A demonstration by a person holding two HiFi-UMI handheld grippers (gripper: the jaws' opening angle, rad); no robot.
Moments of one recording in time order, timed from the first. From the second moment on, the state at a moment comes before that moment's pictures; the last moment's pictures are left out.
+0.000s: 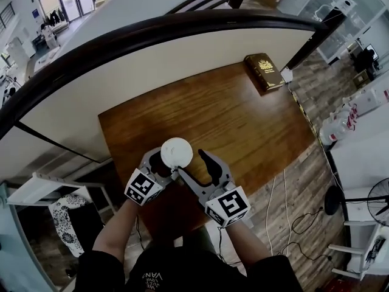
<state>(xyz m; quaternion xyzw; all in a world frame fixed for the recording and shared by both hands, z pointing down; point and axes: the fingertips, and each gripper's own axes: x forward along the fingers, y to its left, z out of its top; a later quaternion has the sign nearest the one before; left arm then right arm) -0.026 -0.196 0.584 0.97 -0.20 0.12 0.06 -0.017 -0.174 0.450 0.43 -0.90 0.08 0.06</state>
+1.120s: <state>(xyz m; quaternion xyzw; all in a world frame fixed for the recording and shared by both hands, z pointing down) -0.003 -0.212 0.587 0.94 -0.31 0.13 0.05 -0.026 -0.208 0.458 0.25 -0.96 0.08 0.08</state>
